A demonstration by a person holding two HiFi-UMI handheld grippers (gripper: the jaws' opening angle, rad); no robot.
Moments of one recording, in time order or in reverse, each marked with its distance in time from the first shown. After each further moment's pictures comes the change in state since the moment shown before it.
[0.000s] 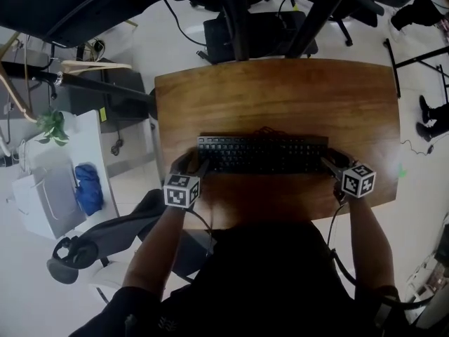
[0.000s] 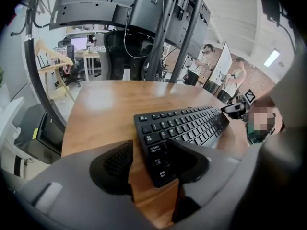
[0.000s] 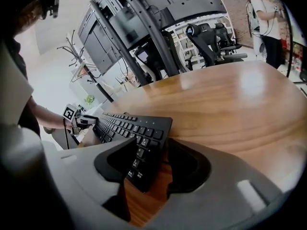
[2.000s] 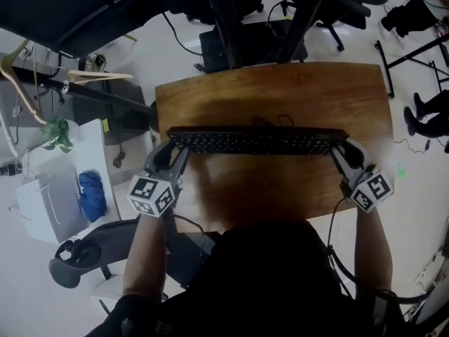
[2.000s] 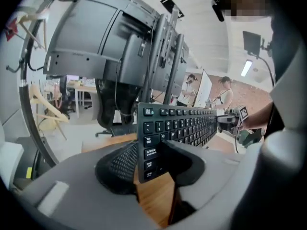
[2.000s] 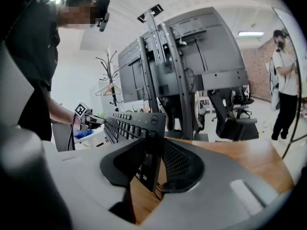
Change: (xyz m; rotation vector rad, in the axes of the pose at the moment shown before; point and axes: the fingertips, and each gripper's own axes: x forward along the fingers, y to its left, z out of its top) left arm -0.103 -0.007 0.144 0.107 -0.379 -0.113; right arm -0.097 0.091 0.122 -0.360 -0.440 0.004
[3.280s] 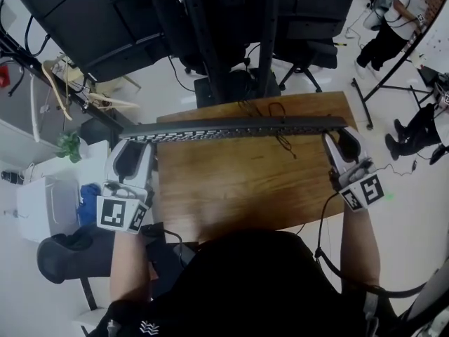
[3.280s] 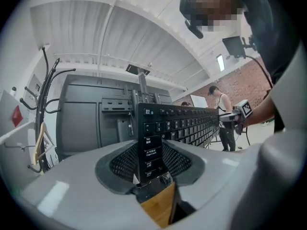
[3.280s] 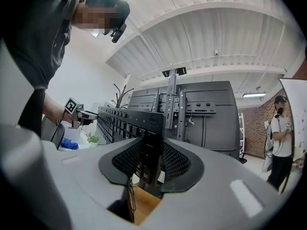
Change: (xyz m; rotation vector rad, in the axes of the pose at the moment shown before) left arm -0.130 -0.076 0.192 0.398 -0.537 0.156; right arm -0.090 0.041 0.173 -0.363 -0.465 -0.127
